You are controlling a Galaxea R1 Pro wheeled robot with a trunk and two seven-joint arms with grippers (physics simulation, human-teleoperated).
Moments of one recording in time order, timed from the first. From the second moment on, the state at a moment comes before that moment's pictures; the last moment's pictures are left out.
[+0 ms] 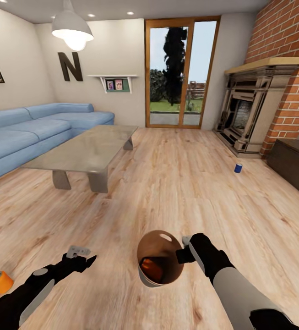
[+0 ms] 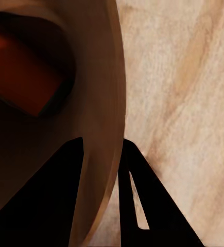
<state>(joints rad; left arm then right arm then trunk) -0.45 0.40 -0.45 -0.86 0.49 0.15 -0.20 -0.76 0.09 0.06 -0.54 0.13 0.83 0.14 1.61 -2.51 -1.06</state>
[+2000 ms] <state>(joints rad) -0.45 0.40 -0.09 -0.63 0.49 0.11 -0.21 -0.76 0.10 0.03 -0.55 0.14 0.83 0.13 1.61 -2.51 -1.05</state>
